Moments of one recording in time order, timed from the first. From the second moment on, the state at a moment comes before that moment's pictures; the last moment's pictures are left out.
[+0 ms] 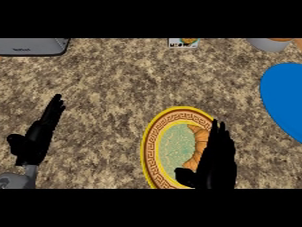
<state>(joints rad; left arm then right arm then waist) -0.09 0.46 -0.26 -1.32 0.33 0.19 -0.18 0.00 -0.01 0.63 -1.74 1.27 -0.23 1.25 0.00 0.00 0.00</state>
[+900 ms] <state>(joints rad) -0.08 0.45 -0.22 -1.33 0.32 0.16 -0.17 -0.04 -0.01 0.49 -1.63 1.17 -0.11 1.21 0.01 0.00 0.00</state>
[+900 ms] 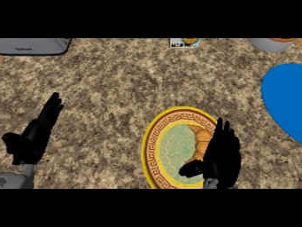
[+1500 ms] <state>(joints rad) -0.08 0.41 -0.18 -1.30 0.27 0.13 -0.18 -0.11 -0.01 0.46 -1.54 1.10 -0.12 1.15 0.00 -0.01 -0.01</state>
